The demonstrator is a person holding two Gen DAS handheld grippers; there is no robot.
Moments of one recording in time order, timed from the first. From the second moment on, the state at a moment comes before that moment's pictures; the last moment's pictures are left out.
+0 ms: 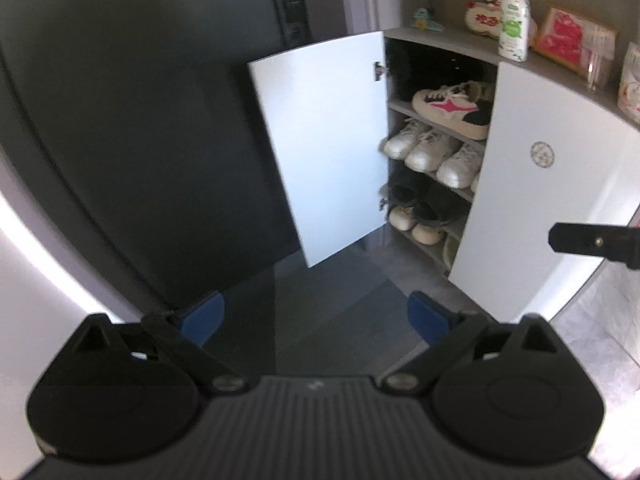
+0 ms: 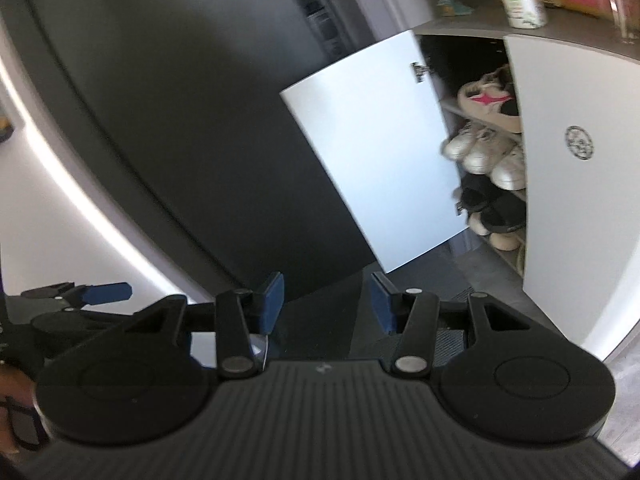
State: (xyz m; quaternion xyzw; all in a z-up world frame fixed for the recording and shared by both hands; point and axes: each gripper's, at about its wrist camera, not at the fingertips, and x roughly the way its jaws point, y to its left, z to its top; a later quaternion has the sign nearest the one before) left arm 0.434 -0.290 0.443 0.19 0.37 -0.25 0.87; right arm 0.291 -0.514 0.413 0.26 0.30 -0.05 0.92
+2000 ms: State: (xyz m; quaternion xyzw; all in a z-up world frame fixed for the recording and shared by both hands) left arm 0.260 -0.096 0.112 0.11 0.45 -0.07 0.88; right arm 0.175 -0.361 0.144 0.17 0.37 -0.02 0.91
